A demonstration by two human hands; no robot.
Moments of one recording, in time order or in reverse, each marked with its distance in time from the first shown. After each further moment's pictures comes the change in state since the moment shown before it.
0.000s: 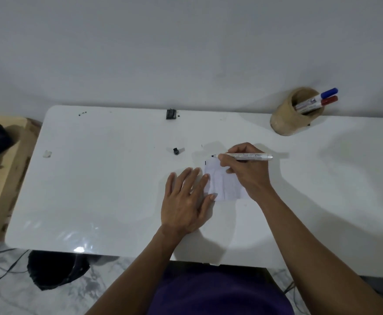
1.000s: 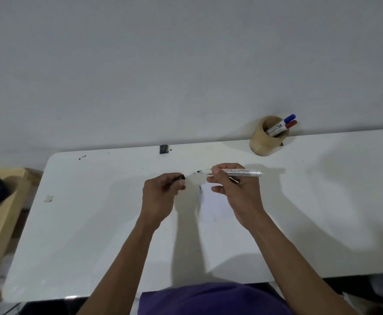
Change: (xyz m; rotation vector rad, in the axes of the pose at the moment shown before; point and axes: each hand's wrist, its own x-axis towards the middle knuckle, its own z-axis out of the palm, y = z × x) left_hand 0.076 -0.033 -0.085 -1.037 -0.122 -0.632; right_hand -0.054 -0.052 0.025 0.273 0.084 0.010
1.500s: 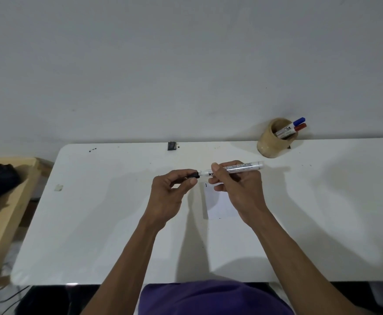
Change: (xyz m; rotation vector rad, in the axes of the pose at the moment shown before) left_hand -0.021 0.015 -0.004 -0.141 -0.094 0.088; right_hand -0.012 -0.013 0.012 -0.157 -0.062 -0.100
